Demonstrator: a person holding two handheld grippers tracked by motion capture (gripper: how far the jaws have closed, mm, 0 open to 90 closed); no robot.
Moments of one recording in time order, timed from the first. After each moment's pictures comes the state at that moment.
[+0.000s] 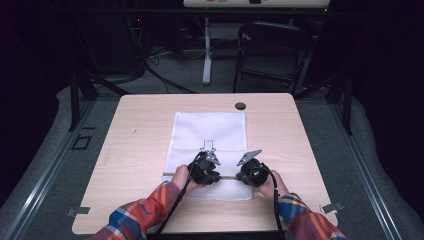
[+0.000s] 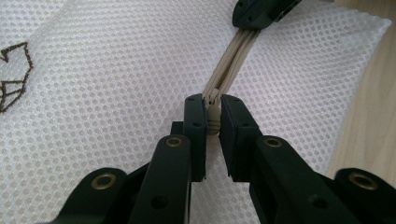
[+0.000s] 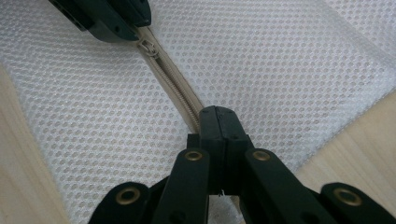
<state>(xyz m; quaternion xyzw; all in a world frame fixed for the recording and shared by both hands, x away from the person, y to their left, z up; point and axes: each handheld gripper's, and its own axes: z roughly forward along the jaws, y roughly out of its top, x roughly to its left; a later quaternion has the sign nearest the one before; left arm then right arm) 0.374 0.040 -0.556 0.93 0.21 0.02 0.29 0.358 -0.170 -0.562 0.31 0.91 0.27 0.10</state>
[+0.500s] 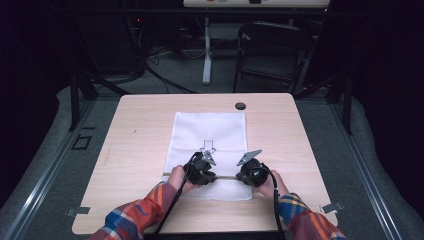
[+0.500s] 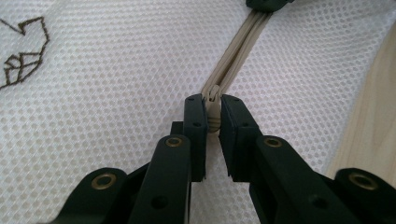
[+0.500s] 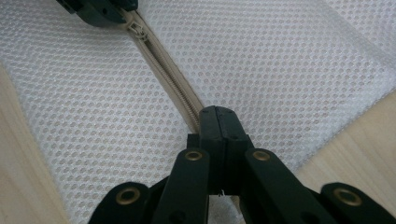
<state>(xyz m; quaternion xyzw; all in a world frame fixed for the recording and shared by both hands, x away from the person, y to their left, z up) 0.374 0.054 -0.556 0.93 0.23 0.02 0.29 0.358 -0.170 -0.562 0.31 0.91 0.27 0.10</state>
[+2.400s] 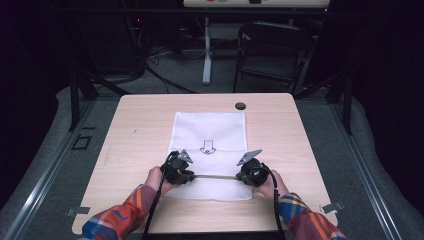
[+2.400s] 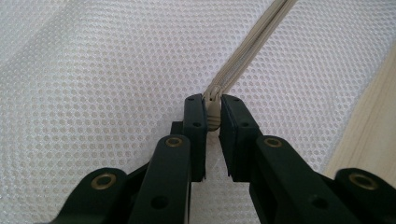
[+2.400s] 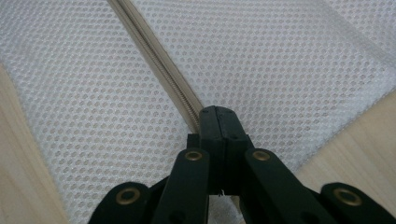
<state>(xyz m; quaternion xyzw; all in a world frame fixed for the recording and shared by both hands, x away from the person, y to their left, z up) 0.369 0.116 -0.549 0.92 0.28 0.04 0.27 0.359 -0.170 -0.562 0.31 0.91 0.27 0.10</state>
